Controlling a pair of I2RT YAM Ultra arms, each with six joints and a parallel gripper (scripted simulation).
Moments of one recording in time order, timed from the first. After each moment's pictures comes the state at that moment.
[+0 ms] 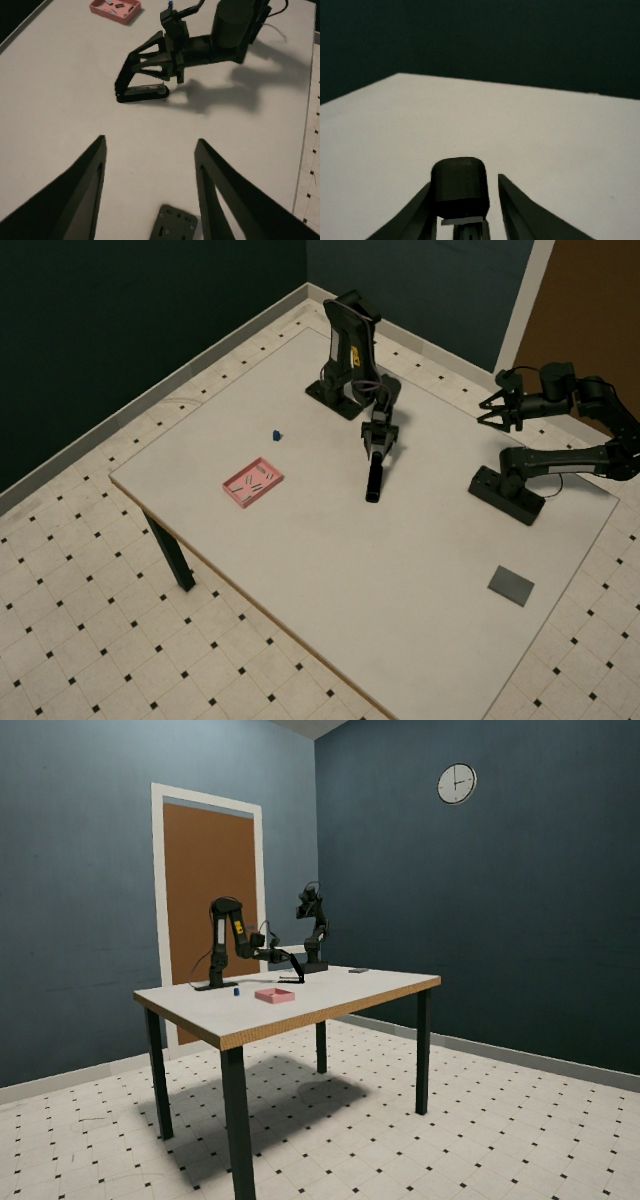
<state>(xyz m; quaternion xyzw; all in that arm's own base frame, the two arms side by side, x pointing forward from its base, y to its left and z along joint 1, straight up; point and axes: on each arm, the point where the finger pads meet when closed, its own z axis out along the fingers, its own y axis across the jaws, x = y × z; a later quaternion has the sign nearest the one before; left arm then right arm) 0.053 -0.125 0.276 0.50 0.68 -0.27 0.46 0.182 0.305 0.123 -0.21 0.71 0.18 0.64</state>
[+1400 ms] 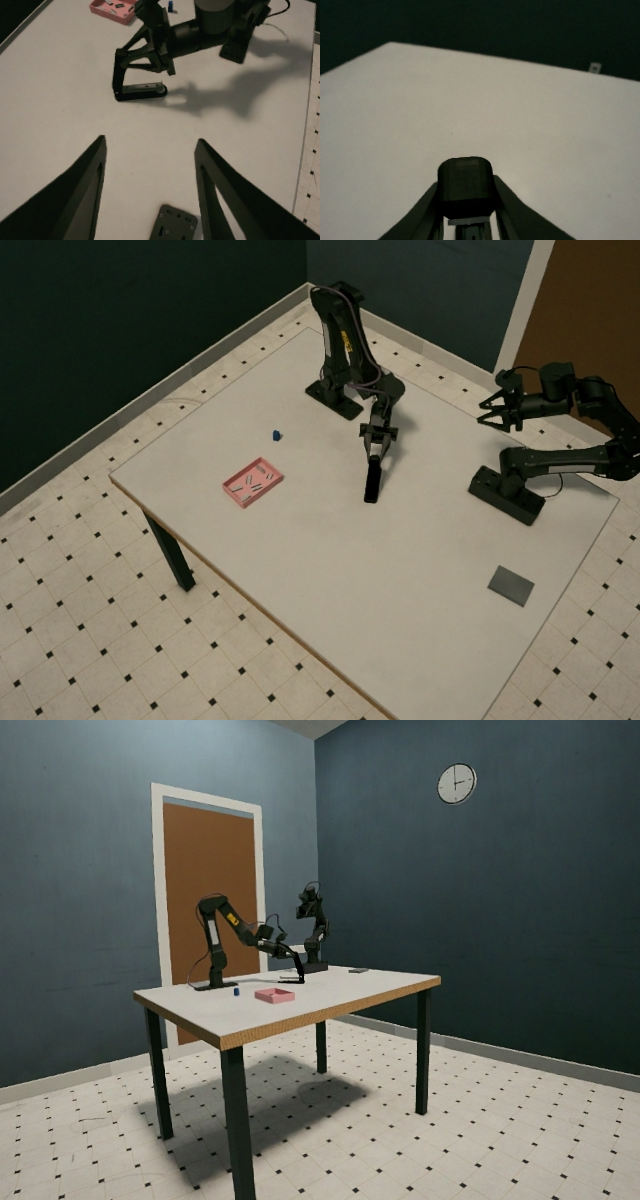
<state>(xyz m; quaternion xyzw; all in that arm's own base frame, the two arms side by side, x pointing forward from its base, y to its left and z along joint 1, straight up) 0.053 -0.125 0.276 0.50 0.68 -0.27 0.46 0.201 0.314 0.133 -0.22 0.77 0.16 0.57</state>
